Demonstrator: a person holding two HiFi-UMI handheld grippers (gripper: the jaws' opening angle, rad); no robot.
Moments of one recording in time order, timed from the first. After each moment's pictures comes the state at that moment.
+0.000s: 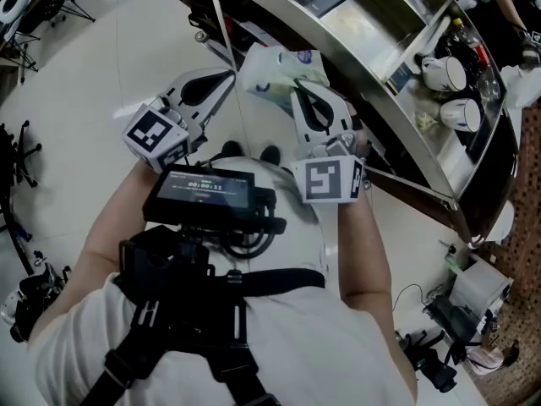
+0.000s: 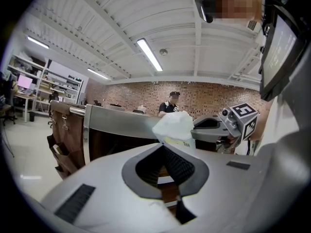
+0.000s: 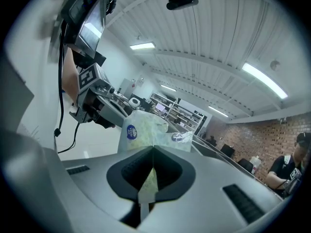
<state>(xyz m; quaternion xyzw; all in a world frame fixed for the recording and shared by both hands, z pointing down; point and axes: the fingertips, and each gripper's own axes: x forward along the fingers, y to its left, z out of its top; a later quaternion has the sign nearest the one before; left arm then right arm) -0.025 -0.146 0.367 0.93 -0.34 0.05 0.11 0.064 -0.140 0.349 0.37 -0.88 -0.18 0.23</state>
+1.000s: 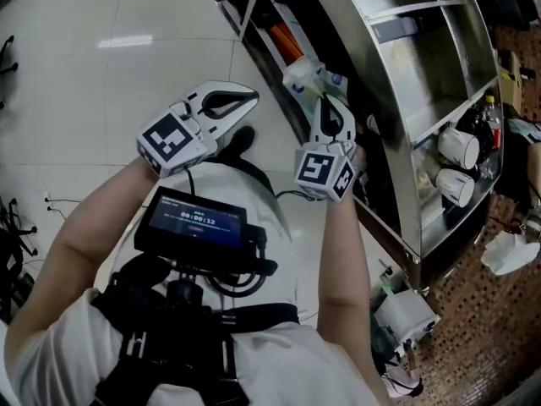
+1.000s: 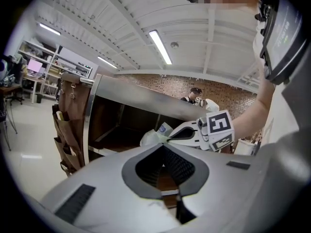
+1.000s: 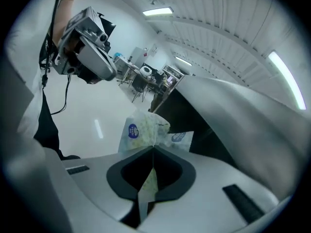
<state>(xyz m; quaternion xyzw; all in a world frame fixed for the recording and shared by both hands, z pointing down) -0.015 -0.121 0.440 0.92 -0.35 0.06 0.17 0.089 -0.185 0.483 0.34 -0.82 -0.17 0.42</state>
